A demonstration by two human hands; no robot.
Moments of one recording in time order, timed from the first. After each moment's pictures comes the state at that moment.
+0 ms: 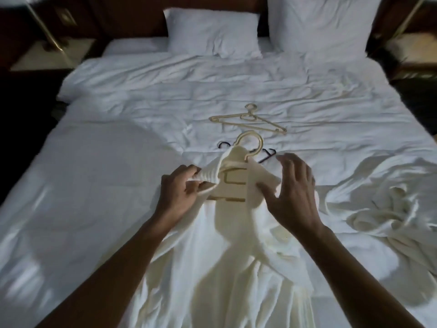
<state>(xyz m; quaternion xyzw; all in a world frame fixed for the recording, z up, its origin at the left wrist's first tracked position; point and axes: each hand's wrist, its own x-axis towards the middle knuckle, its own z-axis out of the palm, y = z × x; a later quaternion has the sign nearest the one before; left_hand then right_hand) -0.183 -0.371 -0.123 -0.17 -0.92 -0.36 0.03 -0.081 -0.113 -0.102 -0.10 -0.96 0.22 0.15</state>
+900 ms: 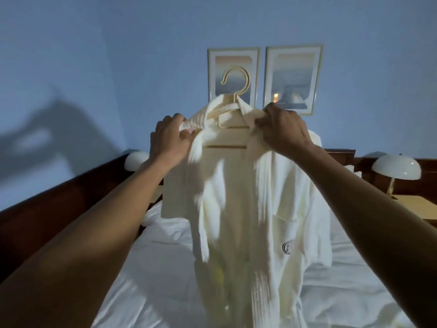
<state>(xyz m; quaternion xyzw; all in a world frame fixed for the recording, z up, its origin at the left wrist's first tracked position) -0.165 -0.489 0.423 -0.12 -0.87 -0.25 0.41 -0.107 -0.211 0.447 0.06 -0.88 0.16 0.44</state>
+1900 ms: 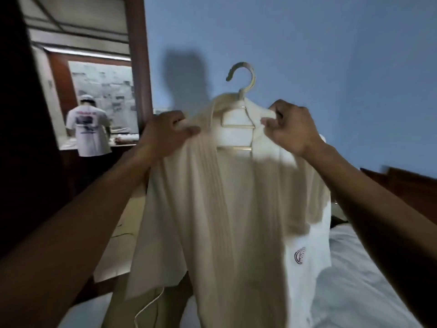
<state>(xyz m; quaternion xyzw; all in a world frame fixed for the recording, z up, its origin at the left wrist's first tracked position) 0.184 -1.011 0.442 0.23 -0.85 -0.11 0.46 -0.046 -0.797 0.465 0.50 -0.74 0.35 0.27</state>
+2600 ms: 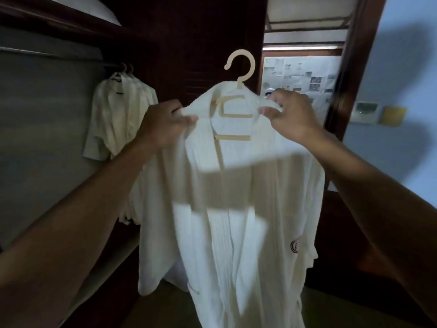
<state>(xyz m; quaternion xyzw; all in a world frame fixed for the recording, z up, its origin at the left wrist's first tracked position) 0.617 -1.127 0.407 0.56 -0.67 0.03 0.50 0.307 -1.150 0.437 0.76 -0.48 0.43 0.11</state>
